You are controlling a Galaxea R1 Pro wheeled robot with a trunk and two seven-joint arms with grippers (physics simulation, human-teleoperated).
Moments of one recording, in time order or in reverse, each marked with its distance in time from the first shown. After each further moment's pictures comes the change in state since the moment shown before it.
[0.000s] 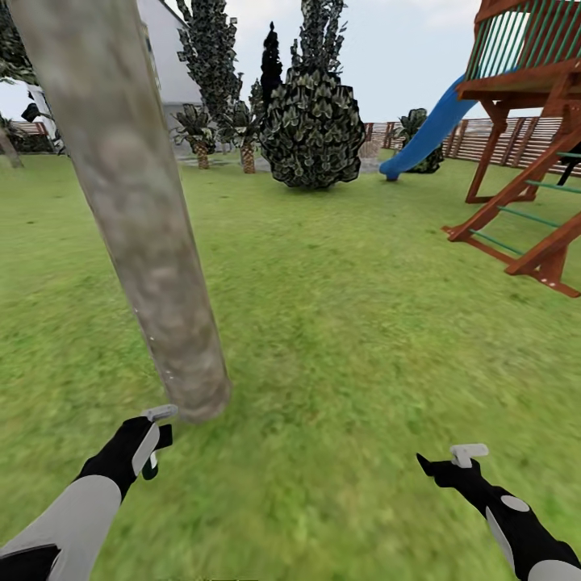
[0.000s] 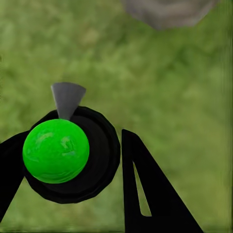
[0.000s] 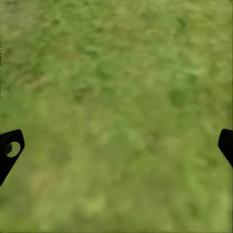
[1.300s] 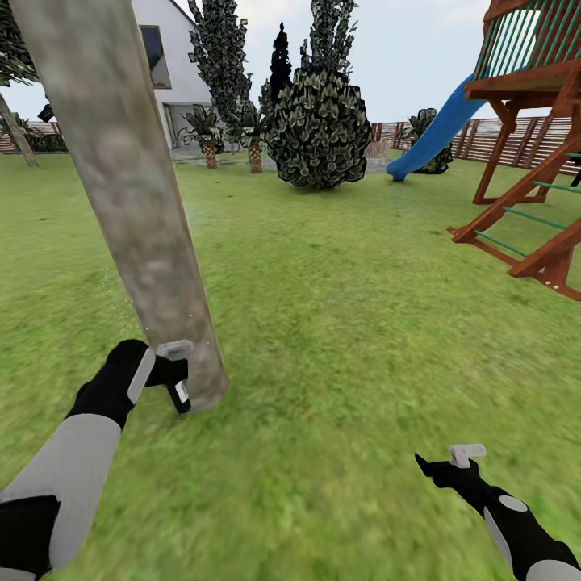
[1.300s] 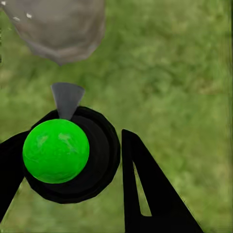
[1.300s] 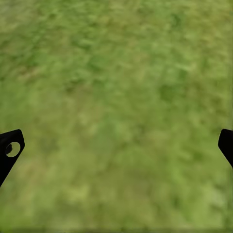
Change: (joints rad) left arm -0.186 0.025 -0.078 -0.278 0.002 0.450 -0.301; right arm 0.000 0.005 0.002 0.002 0.001 0.002 0.000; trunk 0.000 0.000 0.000
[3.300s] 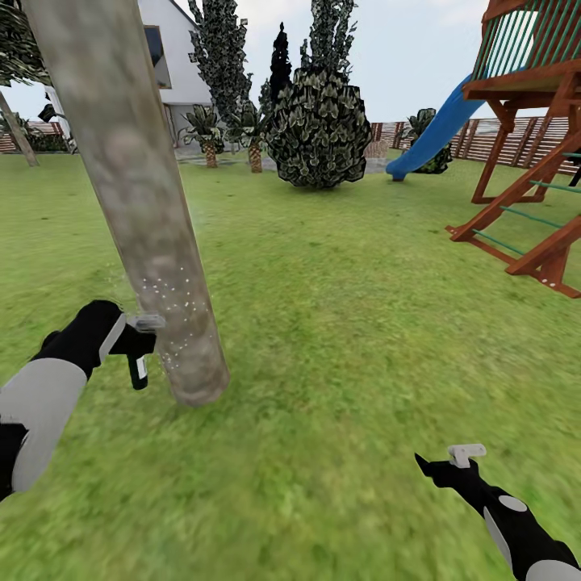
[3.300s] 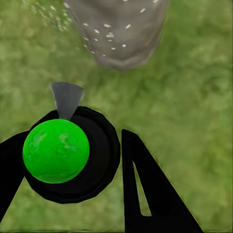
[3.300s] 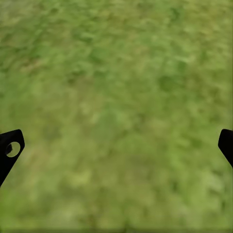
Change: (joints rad) left arm -0.267 0.168 -0.201 0.263 -0.106 0.008 -0.128; right arm 0.000 0.001 0.000 -0.001 0.000 0.000 -0.002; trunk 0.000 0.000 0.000
